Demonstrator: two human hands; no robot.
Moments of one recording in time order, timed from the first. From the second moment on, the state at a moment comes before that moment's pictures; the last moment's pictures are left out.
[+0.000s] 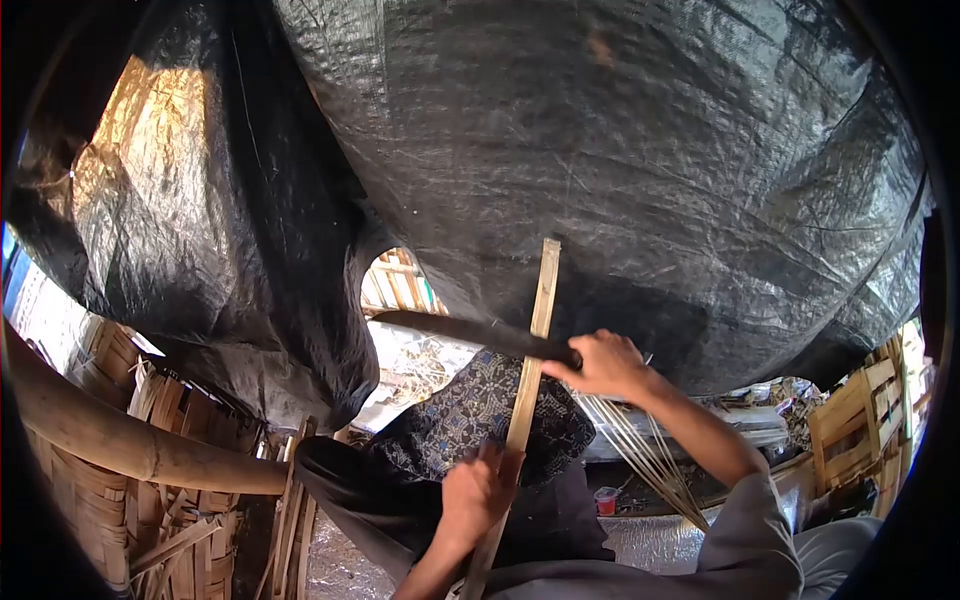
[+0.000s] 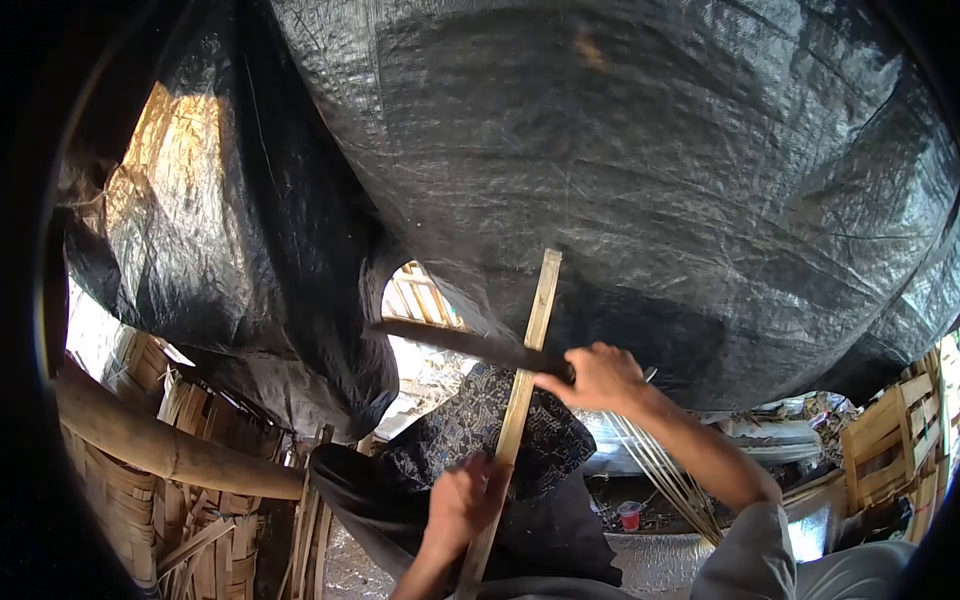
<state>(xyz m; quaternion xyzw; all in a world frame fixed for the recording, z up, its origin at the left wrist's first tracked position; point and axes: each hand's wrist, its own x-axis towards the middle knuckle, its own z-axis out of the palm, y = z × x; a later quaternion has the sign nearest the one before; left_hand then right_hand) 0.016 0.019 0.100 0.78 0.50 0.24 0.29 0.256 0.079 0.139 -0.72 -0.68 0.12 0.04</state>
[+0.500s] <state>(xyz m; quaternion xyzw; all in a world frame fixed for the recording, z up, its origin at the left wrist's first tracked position) 0.015 0.015 0.249 0.15 -0.33 0.37 0.86 0.230 0.064 0.114 -0.69 -0.71 0.08 0.13</state>
